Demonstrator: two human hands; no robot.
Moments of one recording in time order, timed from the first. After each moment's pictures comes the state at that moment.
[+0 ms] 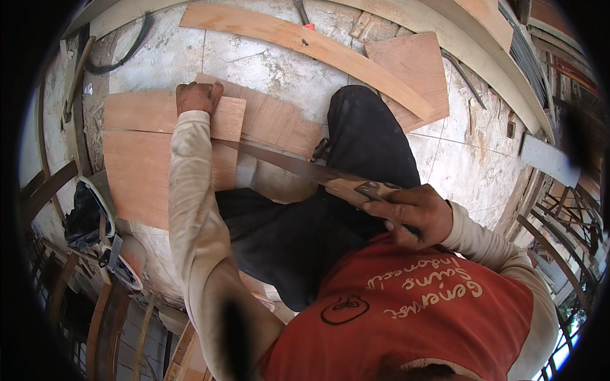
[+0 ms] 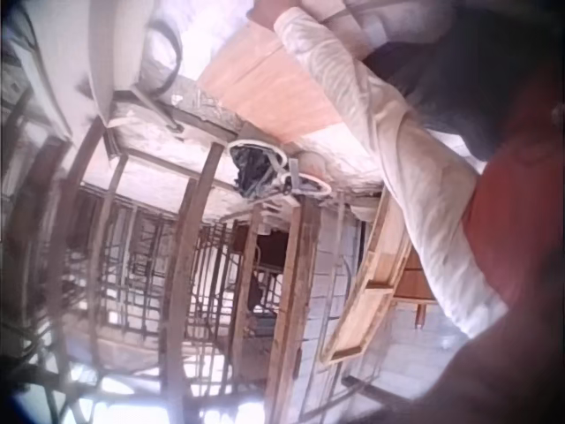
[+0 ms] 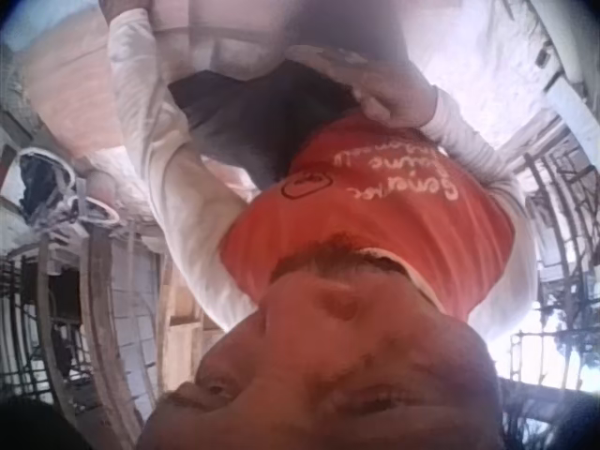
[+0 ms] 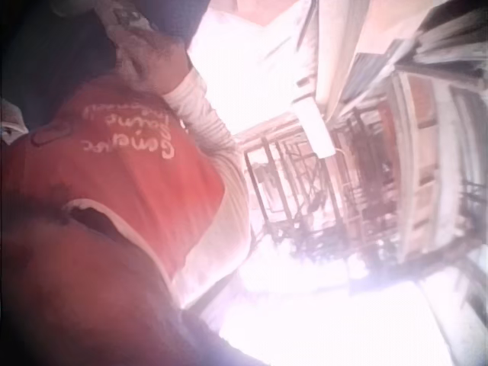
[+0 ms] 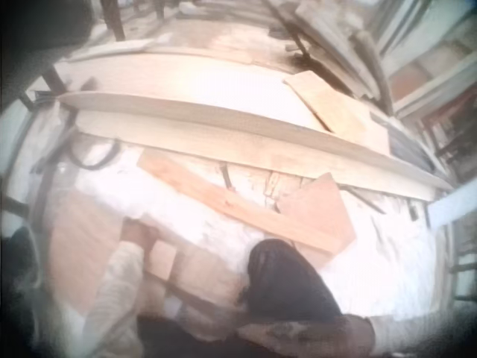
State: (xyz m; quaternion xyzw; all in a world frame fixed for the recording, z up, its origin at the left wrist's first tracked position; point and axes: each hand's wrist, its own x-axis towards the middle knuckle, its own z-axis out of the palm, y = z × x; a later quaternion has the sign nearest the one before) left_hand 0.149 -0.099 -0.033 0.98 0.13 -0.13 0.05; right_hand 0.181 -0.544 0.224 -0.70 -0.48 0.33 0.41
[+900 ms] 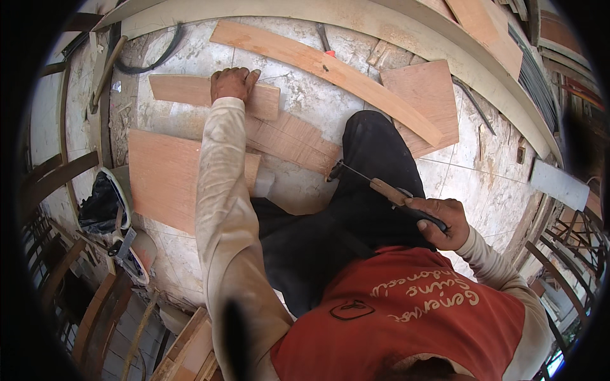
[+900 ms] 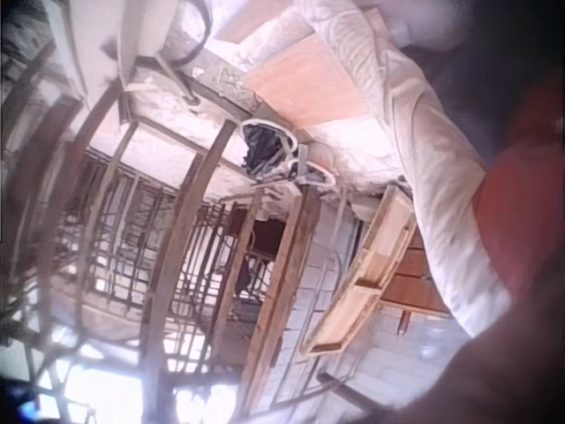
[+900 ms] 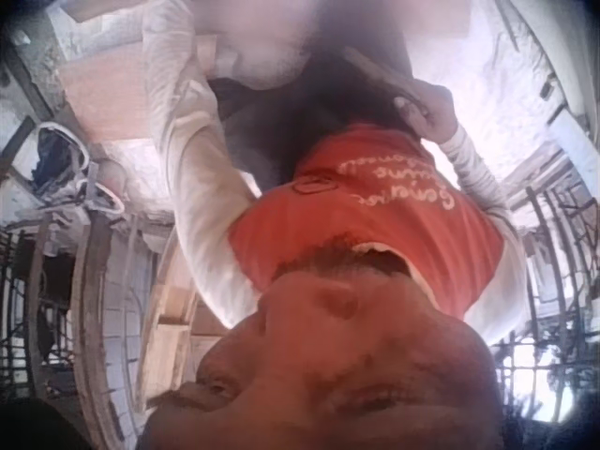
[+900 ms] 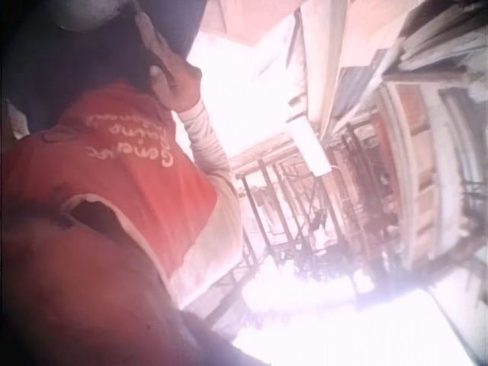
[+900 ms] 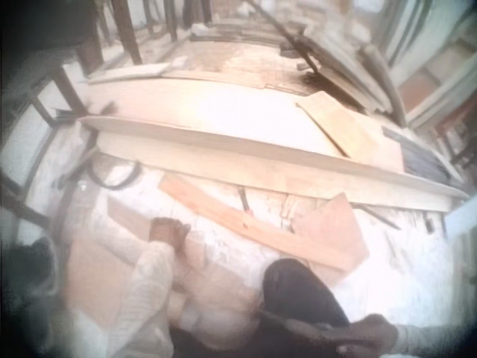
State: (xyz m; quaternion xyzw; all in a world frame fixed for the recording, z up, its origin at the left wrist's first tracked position) left_hand 0.222 -0.121 0.010 0.97 0.19 -0.17 0.07; right_hand 0.198 -0.594 0.241 -0.77 -0.34 0.37 0.39
